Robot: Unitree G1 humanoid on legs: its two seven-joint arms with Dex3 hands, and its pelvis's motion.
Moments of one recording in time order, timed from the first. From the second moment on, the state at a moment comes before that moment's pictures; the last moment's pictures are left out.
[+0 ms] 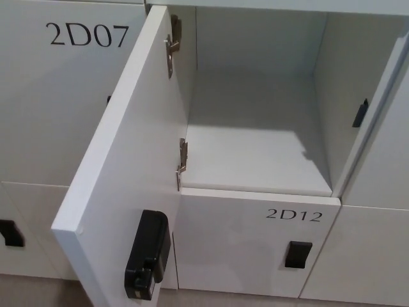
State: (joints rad) left_arm -0.07 0.53 -0.03 1.22 0.23 -0.25 0.01; right_arm -0.24 -0.29 0.08 1.25 -0.21 -0.05 -0.08
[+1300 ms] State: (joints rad) left_arm -0.39 0.44 -0.33 0.72 0.44 -0.35 0.18; right_arm -0.24 -0.29 0.10 1.29 -0.23 -0.08 -0.12
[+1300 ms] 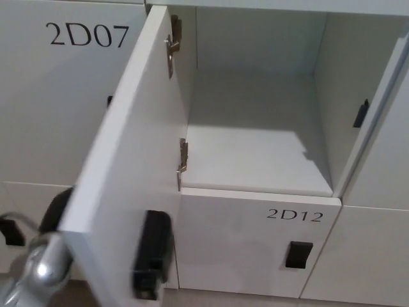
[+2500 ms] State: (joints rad) left_arm -0.45 0.10 -1.06 0.23 0.76 -0.19 0.04; right_arm -0.12 -0.29 0.11 1.29 -0.23 -0.14 -0.11
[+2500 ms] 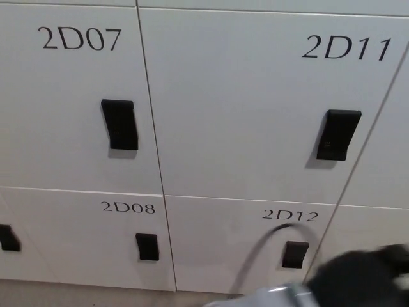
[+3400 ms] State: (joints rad) left_arm 0.02 0.55 -0.31 0.93 0.49 -0.30 0.13; right_arm -0.13 -0.29 0.10 1.30 -0.23 -0.12 -0.11
